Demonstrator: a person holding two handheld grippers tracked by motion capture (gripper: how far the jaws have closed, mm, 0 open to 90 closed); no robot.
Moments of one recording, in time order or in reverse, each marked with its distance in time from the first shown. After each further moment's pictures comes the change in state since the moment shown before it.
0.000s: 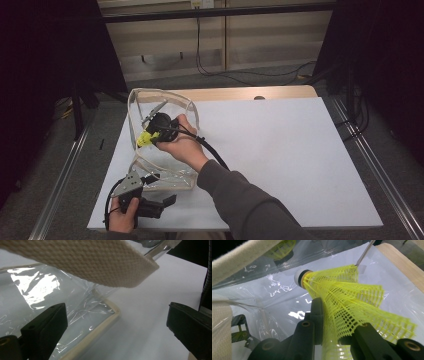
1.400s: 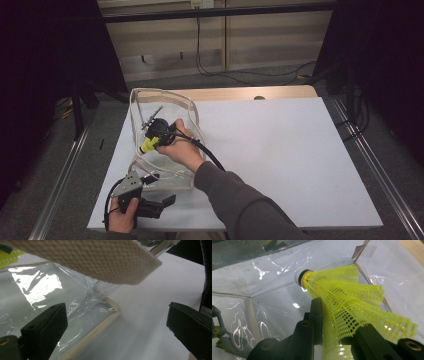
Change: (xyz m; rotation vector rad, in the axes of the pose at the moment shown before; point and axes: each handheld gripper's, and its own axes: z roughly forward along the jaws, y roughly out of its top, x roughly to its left) left arm 0.000 -0.001 -0.001 0.004 0.016 0.000; right arm -0.001 -0.008 0.031 0.109 -0.004 -0.013
